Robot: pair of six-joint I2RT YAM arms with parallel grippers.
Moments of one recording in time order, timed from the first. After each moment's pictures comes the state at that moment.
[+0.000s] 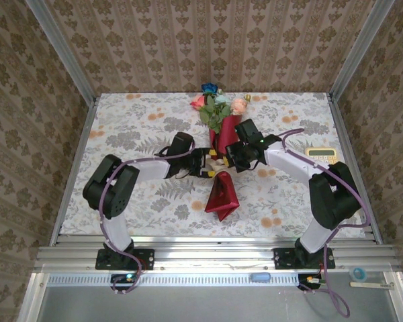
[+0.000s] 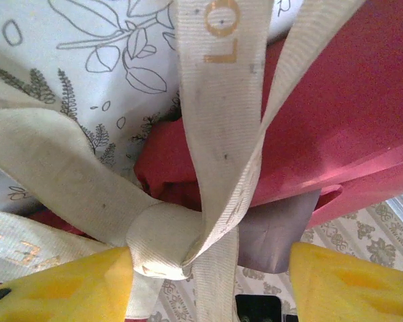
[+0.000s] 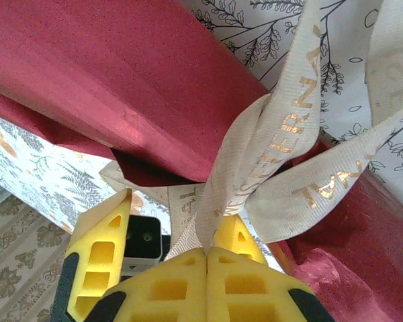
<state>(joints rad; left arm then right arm) -0.63 1.83 0.96 0.16 0.52 -2.04 0.47 1.67 1.17 -0.51 -0.27 1.70</state>
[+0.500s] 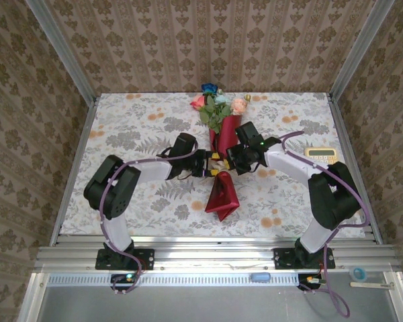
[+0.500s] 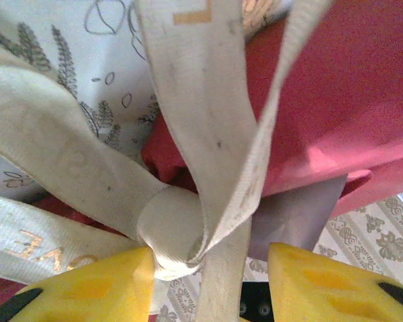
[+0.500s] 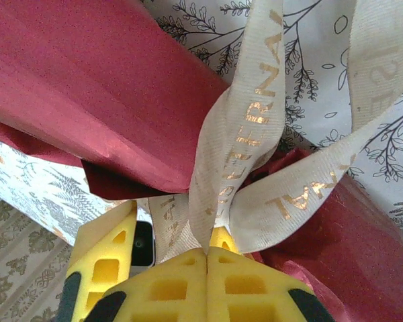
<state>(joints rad) -0.65 1.84 0.97 0.17 0.53 -2.05 0.47 1.67 1.13 -0.50 -0.27 1.71</state>
